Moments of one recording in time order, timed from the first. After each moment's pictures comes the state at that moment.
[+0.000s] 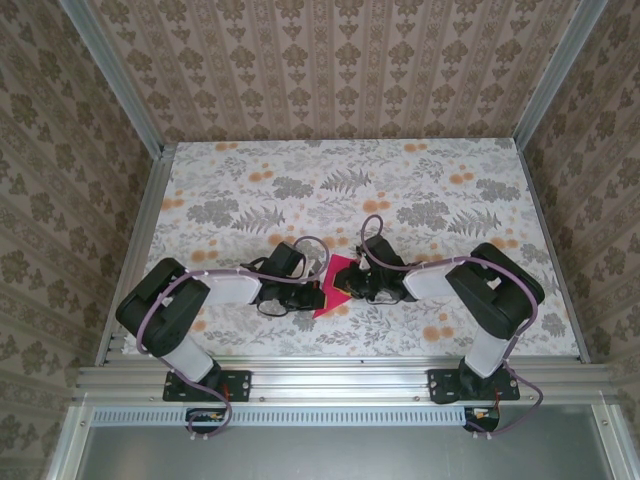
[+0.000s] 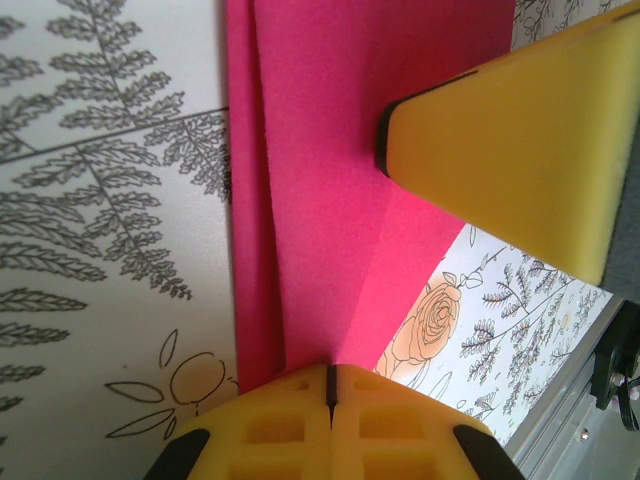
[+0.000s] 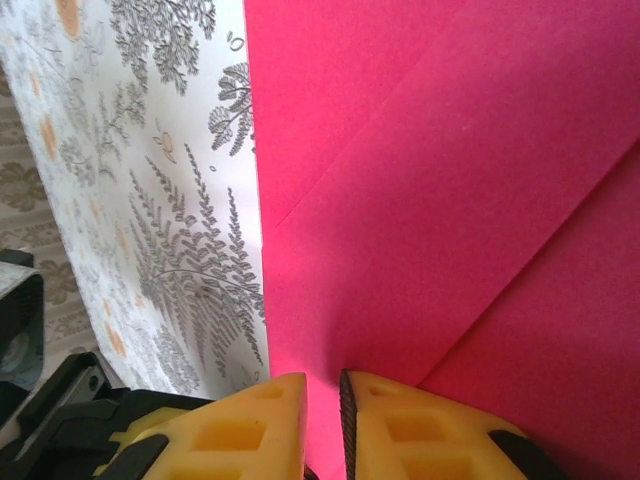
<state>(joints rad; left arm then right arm) -0.75 1.60 0.62 -0.06 0.55 -0.64 0.64 1.74 0.67 0.25 -0.41 1.09</state>
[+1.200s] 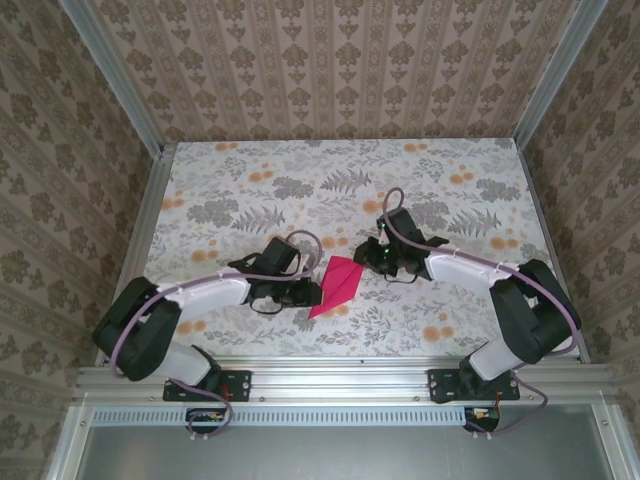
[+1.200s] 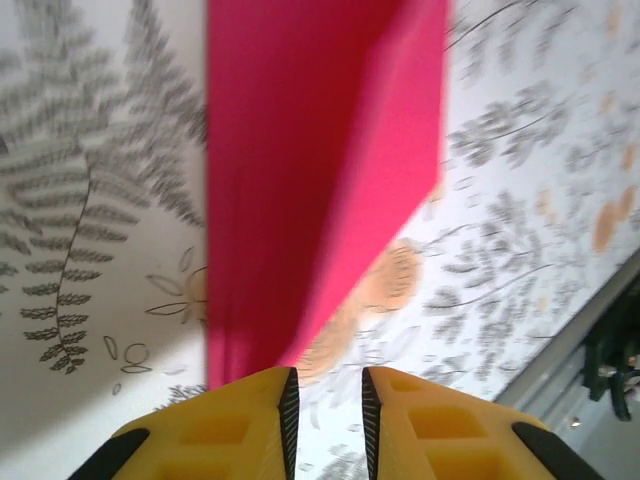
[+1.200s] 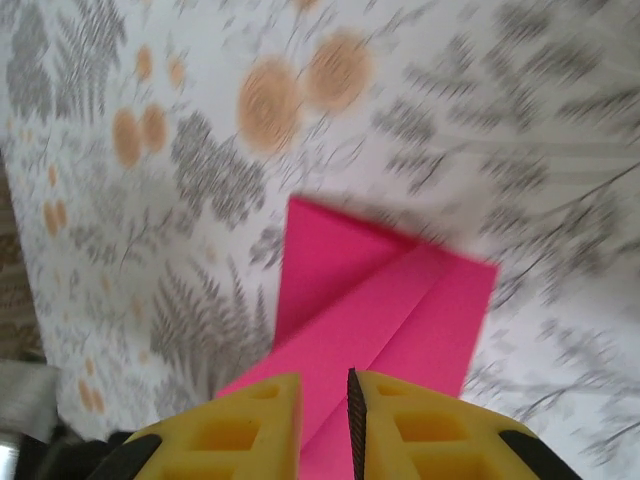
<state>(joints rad) -0.74 1.40 0.67 -0.28 0.47 -0.62 0.52 1.52 0.80 -0.16 -0.32 0.89</state>
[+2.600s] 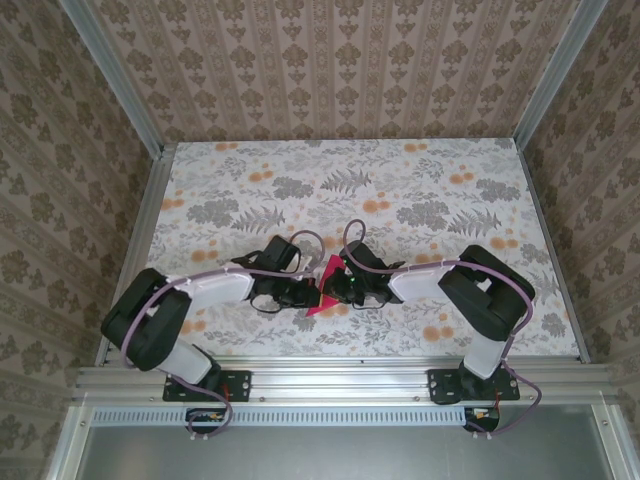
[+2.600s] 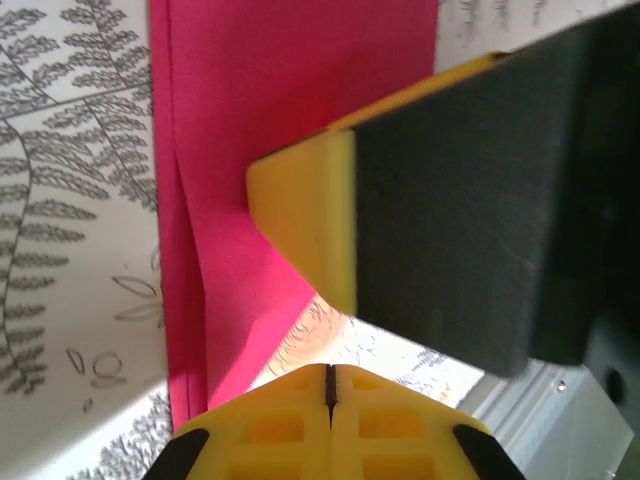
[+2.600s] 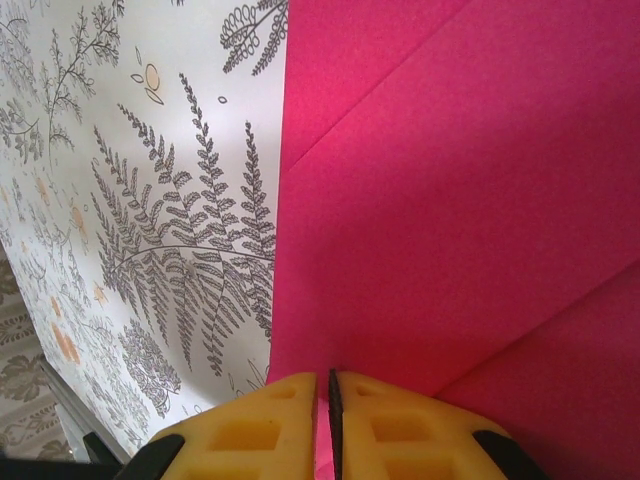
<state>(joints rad) -0.72 1.51 0.67 -0.25 0.58 -0.56 0.76 1.77 0.77 0.13 -0.29 1.13</state>
